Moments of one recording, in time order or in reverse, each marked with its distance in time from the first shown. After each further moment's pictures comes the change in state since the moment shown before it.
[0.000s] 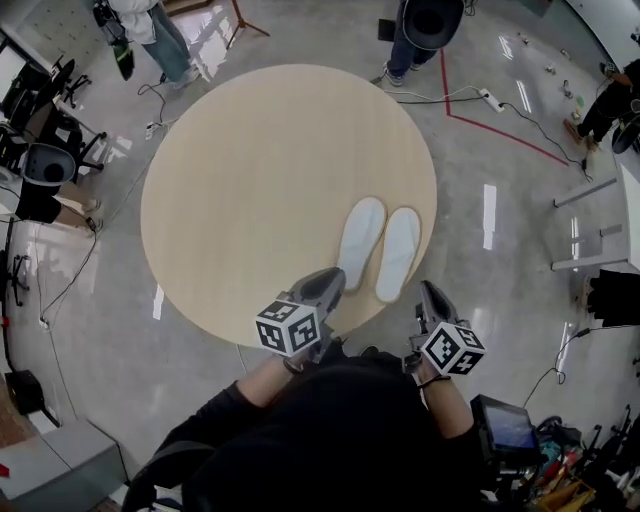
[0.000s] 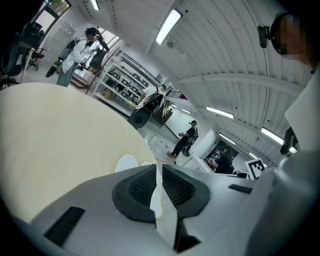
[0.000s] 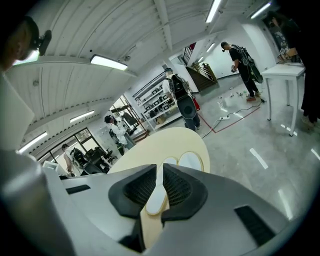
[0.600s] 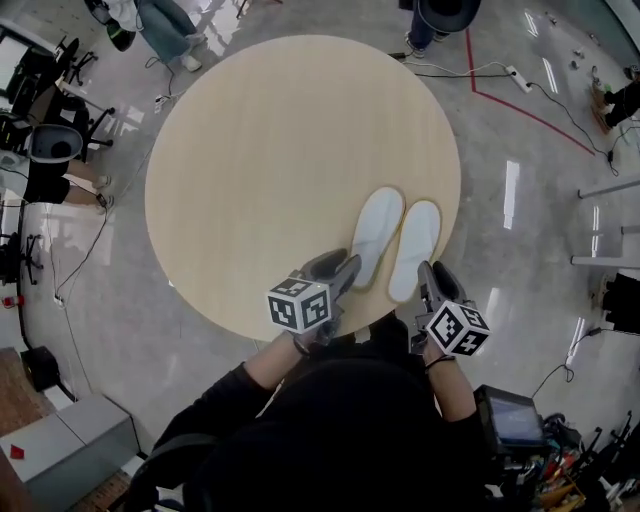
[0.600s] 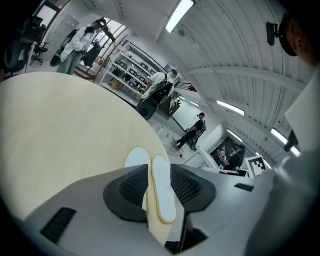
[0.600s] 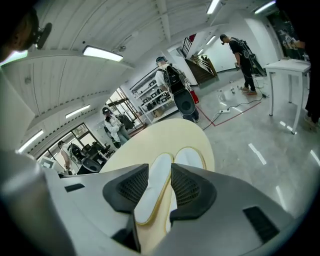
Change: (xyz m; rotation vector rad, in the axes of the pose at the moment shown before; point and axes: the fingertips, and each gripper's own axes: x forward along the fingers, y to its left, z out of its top) left arm 0.069 0.048 -0.002 -0.066 0.113 0.066; right arm 0.083 -0.042 0.003 0.004 0.090 -0.024
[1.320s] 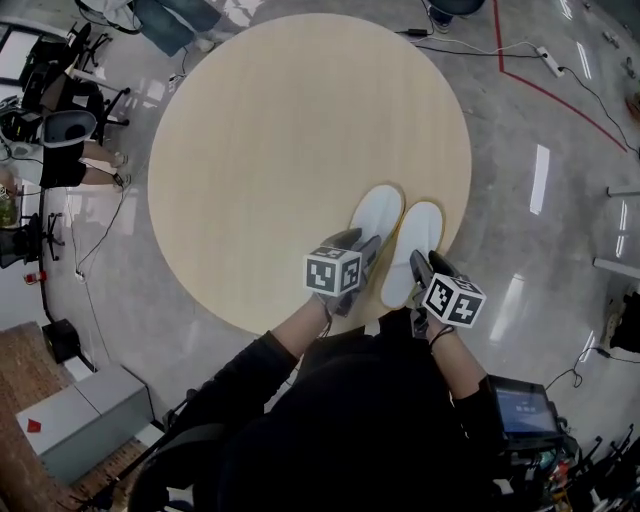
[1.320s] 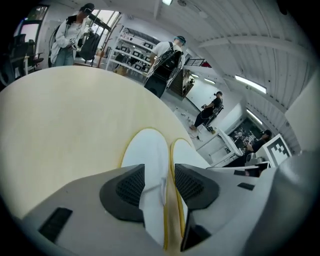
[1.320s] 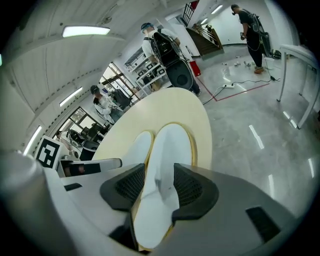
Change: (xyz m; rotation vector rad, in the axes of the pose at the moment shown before) left arm 0.144 0.044 -0.025 0.036 0.221 0.215; right arm 0.095 -0.085 -0.027 0.029 0.330 0.024
